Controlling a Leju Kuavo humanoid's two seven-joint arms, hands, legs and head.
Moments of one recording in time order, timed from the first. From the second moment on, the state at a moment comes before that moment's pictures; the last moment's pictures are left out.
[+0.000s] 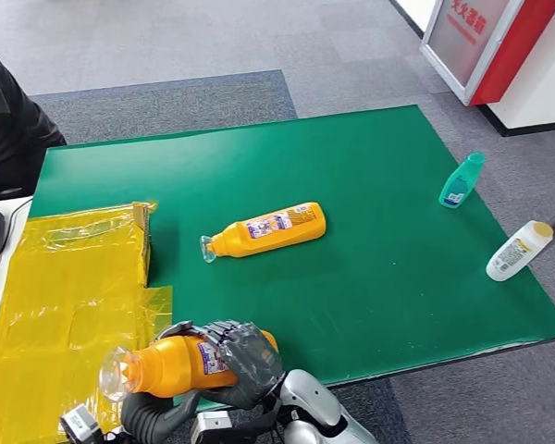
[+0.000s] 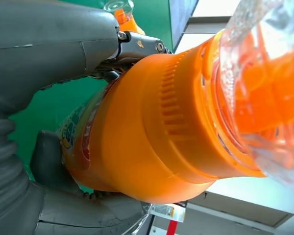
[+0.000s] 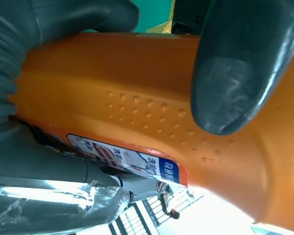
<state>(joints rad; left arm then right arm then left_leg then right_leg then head) 0.24 -0.08 -0.30 -1.44 -0.13 -0.31 -0.67 -0.12 0.12 0.69 -1.13 0.79 -0.30 -0.37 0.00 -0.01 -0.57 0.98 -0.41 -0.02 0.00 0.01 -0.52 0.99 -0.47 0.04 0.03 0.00</state>
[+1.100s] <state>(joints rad) 0.25 -0.09 -0.30 -1.47 -0.20 -0.21 -0.66 -0.11 0.12 0.68 -1.13 0.80 -0.31 -0.36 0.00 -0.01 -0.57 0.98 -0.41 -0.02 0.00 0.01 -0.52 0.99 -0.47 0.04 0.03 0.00</state>
